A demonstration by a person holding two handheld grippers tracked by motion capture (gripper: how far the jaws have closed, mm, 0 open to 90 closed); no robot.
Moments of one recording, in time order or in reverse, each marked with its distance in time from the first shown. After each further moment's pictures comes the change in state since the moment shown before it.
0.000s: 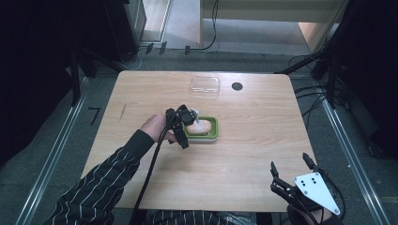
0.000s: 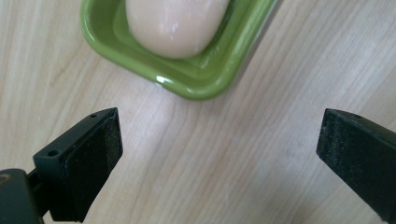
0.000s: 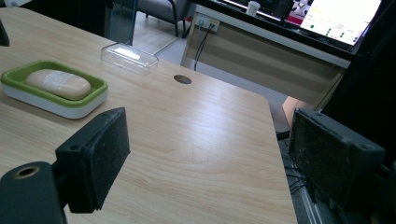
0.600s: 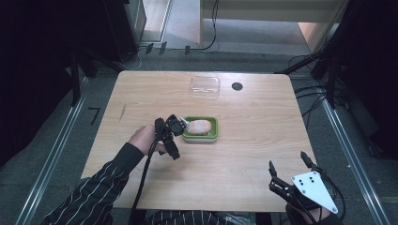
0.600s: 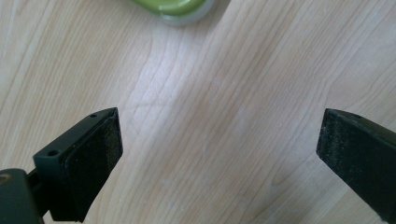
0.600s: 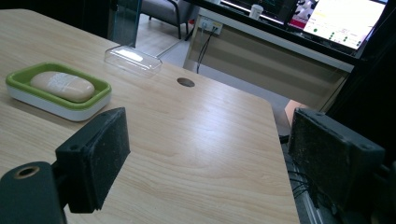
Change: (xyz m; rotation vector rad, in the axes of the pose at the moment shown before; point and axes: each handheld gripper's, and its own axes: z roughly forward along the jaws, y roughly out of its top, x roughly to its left) left arm -0.019 -0.041 0.000 0.021 0.011 -0.063; right arm 0.002 0.001 0.003 -0.013 0.012 -0.010
